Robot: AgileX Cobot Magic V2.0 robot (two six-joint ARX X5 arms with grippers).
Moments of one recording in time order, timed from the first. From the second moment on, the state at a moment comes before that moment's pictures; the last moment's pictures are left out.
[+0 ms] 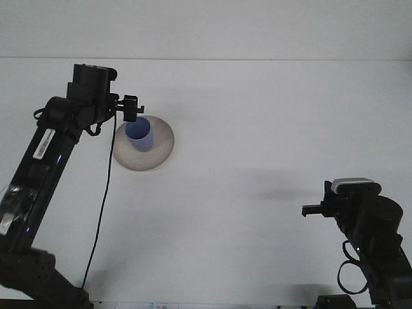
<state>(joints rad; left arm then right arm) -0.22 1.65 1.86 -0.79 -0.09 -0.05 0.05 0.68 0.83 -0.64 -0.08 0.07</state>
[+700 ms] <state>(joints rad) -0.22 0.67 0.78 -0.37 -0.15 -0.17 0.05 0.68 0.83 -0.63 -0.08 0.07</state>
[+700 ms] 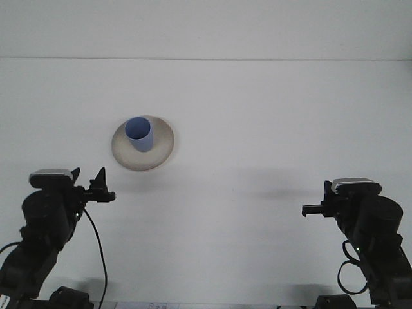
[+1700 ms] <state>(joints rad) -0.22 0.42 0.72 -0.40 -0.15 -0.12 0.05 0.68 0.83 -0.63 -0.08 0.07</state>
